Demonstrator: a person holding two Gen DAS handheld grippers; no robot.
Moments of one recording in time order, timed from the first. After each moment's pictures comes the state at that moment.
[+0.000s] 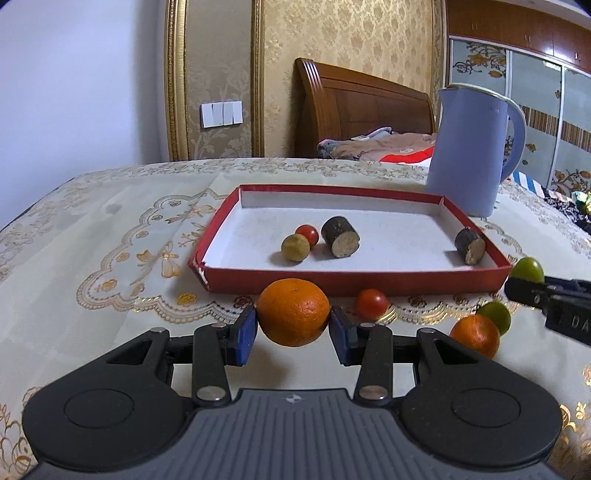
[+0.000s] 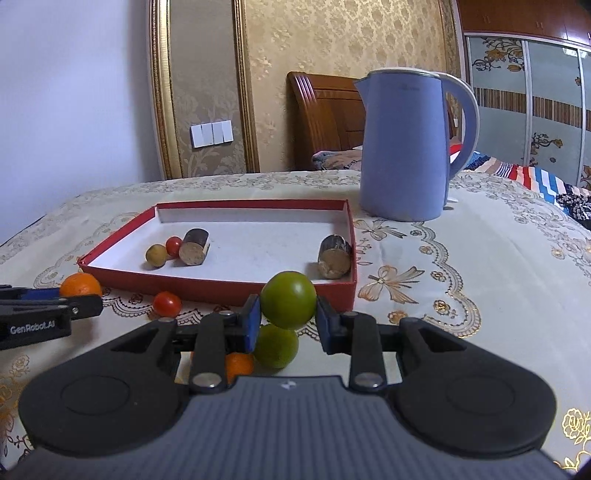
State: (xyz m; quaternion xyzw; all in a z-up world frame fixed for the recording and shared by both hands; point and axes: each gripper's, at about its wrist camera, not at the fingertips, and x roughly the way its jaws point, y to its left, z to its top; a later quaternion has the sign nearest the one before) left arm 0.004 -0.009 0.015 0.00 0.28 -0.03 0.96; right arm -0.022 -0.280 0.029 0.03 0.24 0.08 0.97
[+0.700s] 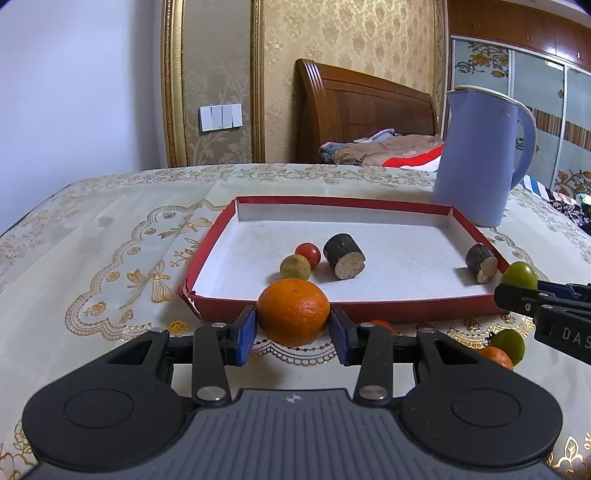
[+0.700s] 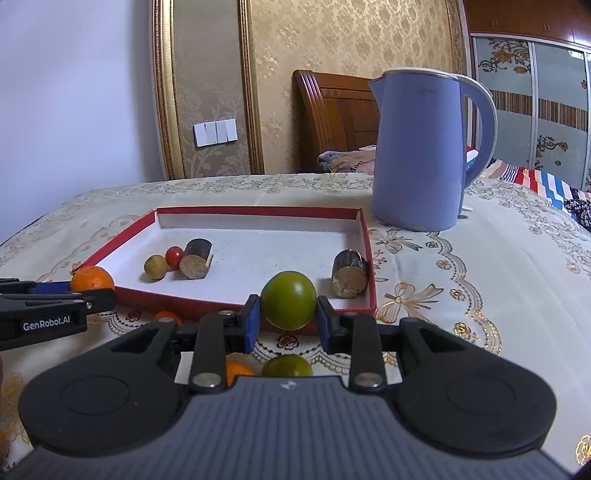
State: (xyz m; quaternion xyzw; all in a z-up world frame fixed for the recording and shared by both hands) left arm 0.034 -0.013 0.019 0.01 0.28 -0.02 0.96; right arm 0.008 -0.270 0.032 0.03 0.25 0.08 0.97
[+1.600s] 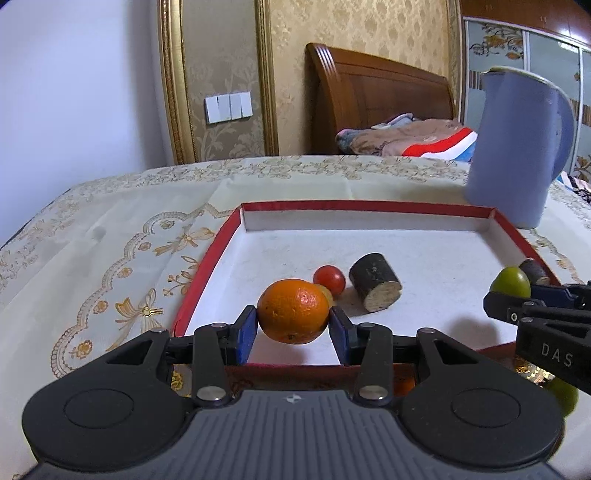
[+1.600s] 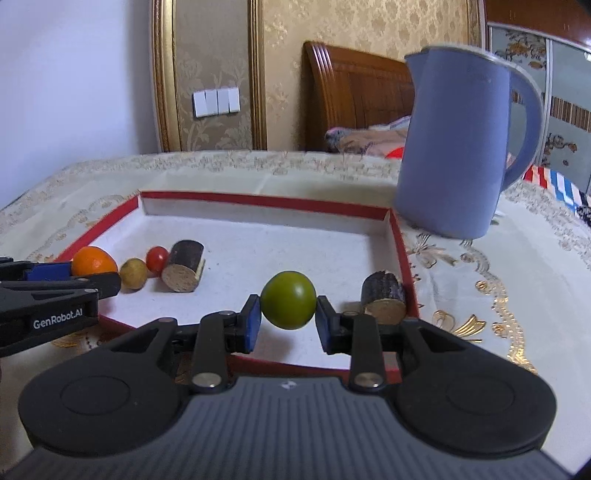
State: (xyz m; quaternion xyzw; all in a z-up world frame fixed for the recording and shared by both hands) left arm 0.100 -0.017 0.012 0.03 0.30 0.00 0.95; right arm 0.086 -0.240 0.020 0.00 0.31 0.08 0.95
